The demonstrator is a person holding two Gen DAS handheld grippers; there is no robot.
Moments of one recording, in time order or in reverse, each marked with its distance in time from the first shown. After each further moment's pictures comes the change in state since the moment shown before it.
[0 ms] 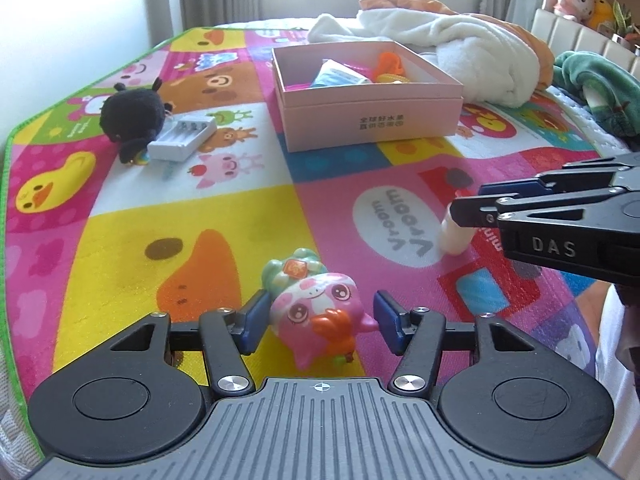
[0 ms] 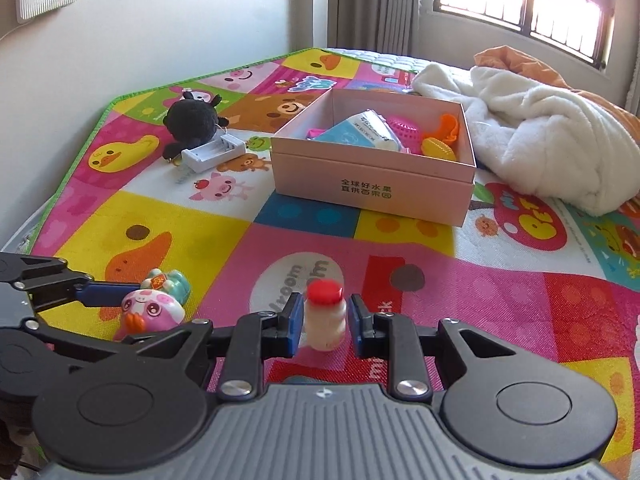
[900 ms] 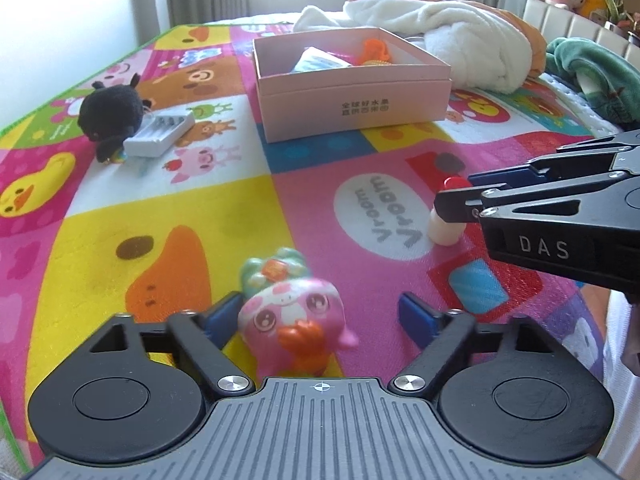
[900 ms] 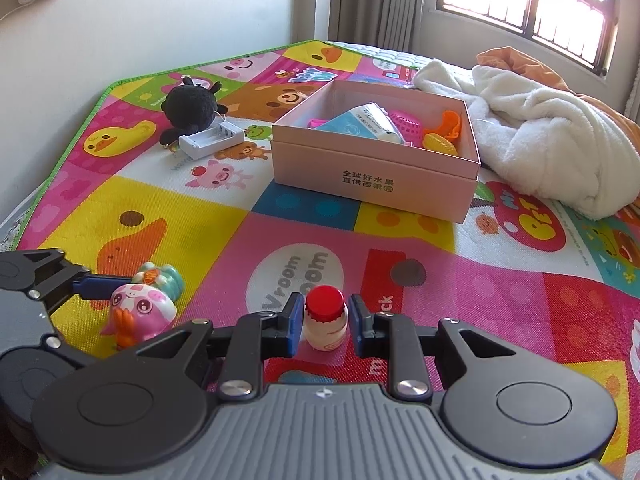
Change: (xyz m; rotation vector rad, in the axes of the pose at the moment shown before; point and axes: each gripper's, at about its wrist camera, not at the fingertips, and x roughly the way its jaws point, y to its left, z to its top) left arm 0.019 -0.014 -0.002 0.034 0.006 -0.003; right arm 0.005 0.004 -0.002 -0.026 0.018 -0.020
